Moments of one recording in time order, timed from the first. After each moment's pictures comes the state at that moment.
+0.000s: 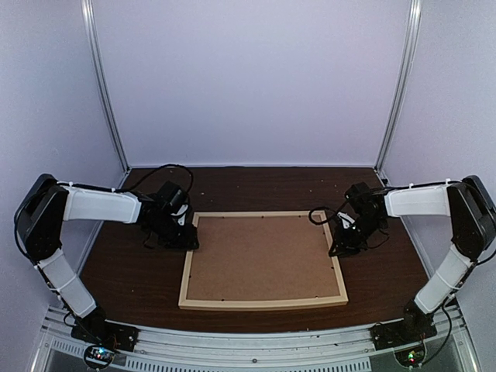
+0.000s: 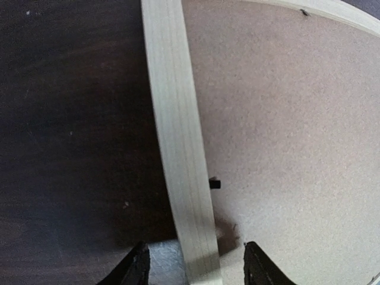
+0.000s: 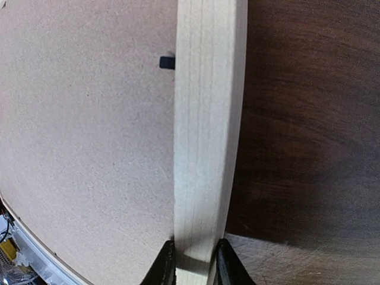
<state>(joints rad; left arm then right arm) -0.60 1.68 0.95 -0.42 0.05 -0.49 0.35 1.62 0.90 -0.60 -0.33 0.36</state>
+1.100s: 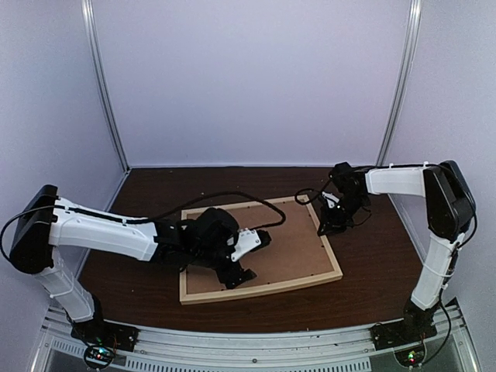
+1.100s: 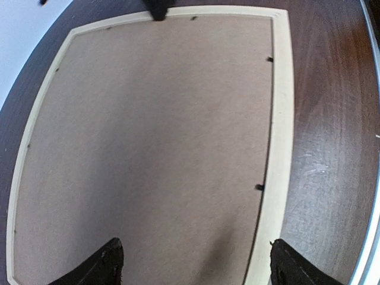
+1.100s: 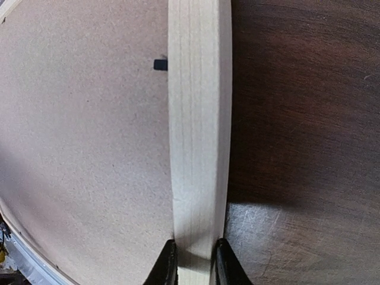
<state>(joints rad) -1.13 1.62 0.99 -0.17 -0.08 0.15 0.36 1.86 1.26 -0.71 -0.30 0.29</state>
